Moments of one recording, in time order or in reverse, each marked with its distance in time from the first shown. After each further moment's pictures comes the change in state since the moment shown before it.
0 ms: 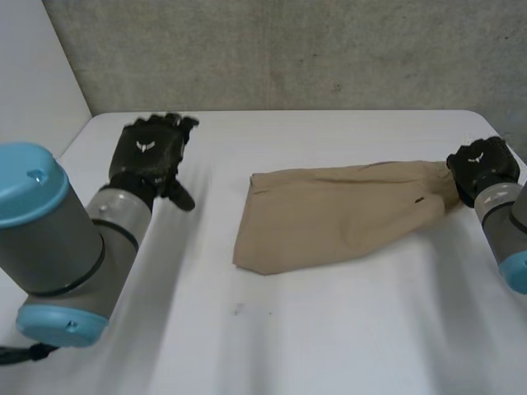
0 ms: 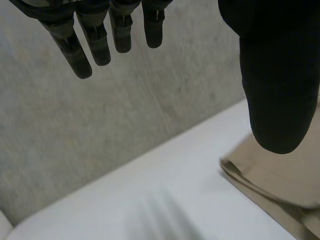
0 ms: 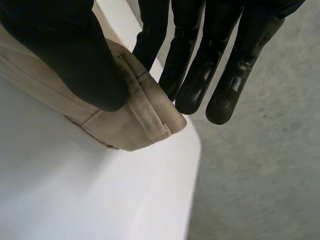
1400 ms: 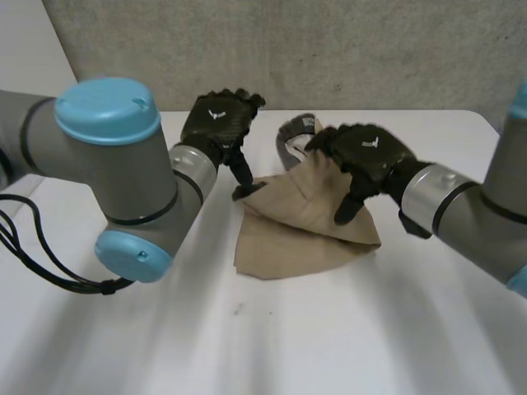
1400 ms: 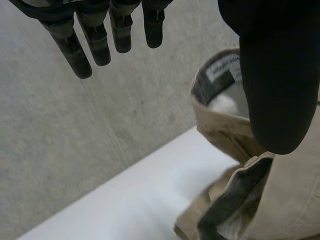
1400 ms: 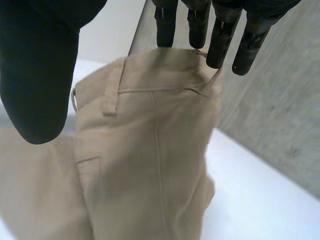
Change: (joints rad) left arm -0.134 -0.305 0.547 -0.264 0.035 0.001; right arm 0.262 -0.185 -0.122 0.363 -0.389 0.597; left_hand 0.000 0.000 0.000 0.000 0.000; right_hand -0.762 -0.965 -0.937 -0.953 -0.882
